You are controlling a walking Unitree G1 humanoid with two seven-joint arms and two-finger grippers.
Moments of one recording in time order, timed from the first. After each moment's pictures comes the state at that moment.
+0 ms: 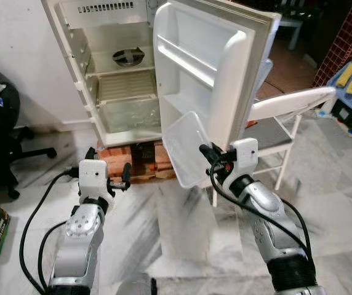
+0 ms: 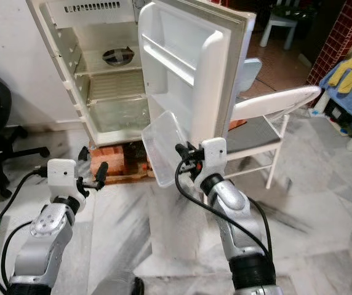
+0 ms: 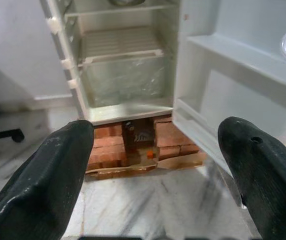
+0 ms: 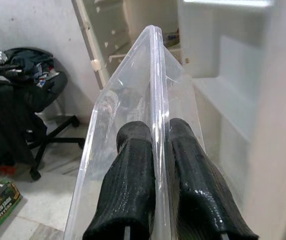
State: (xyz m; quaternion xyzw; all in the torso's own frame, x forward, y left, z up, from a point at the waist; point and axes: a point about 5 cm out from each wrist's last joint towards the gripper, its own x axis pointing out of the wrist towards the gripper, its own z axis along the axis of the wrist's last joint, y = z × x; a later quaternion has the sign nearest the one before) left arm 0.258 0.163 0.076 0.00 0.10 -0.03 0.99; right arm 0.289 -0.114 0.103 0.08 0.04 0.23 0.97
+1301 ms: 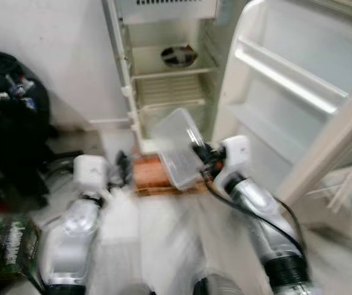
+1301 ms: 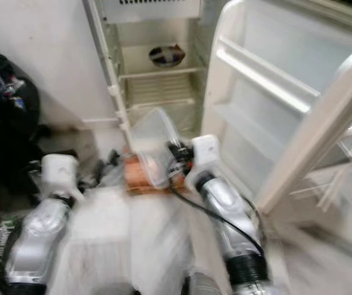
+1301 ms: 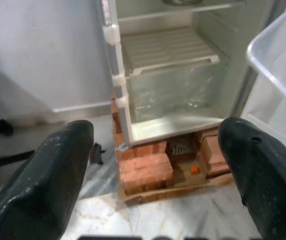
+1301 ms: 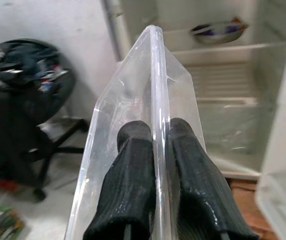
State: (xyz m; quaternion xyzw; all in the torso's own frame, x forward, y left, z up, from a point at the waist) left arm 0.258 0.154 0.078 0.02 0.11 -0.07 0.99; right arm 0.288 -0.118 0.096 0.07 0.05 0.21 0.97
